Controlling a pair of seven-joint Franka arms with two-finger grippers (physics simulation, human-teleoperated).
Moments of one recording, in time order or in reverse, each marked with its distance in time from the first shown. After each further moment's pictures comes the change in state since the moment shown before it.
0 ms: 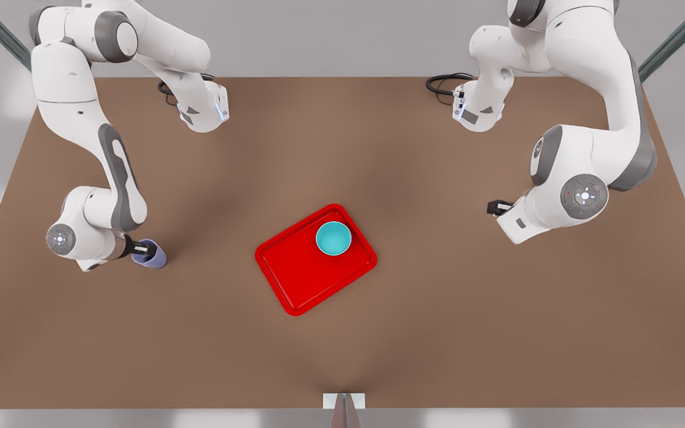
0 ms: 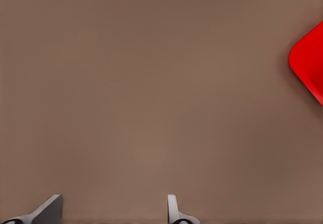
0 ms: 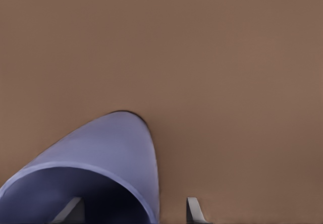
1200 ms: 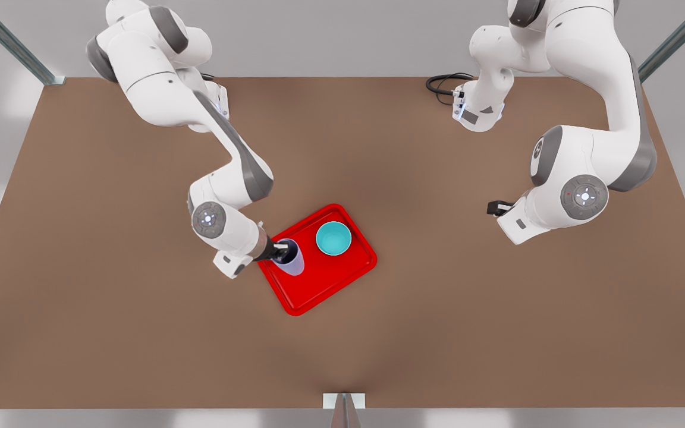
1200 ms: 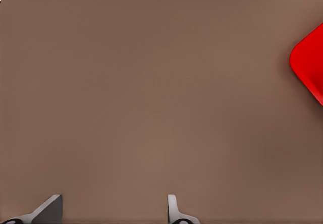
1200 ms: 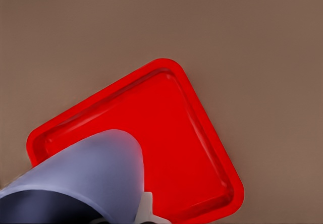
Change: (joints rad) left arm 0.002 0.001 0.001 0.000 0.000 0.000 -0.008; right arm 0.454 0.099 0.238 0.444 0.119 -0.069 0.284
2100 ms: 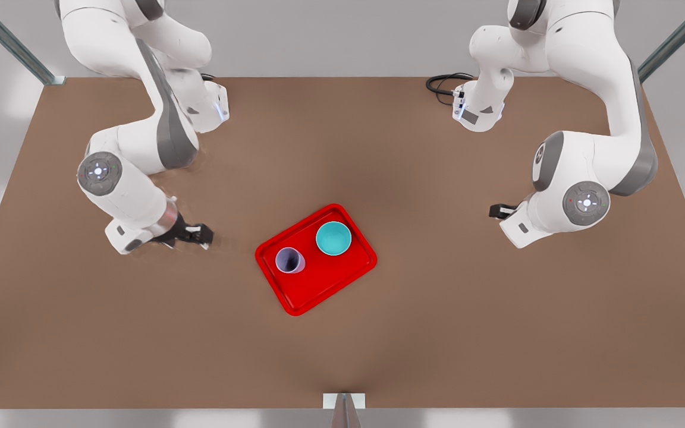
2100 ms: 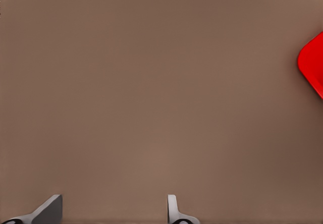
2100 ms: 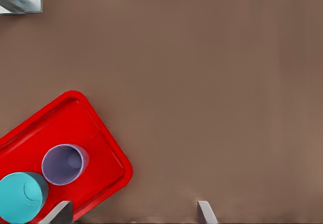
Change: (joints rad) left arm 0.001 0.015 0.013 0.002 0.000 0.002 -0.004; right arm -0.279 -0.368 -0.039 -0.032 -0.100 -0.335 -0.043
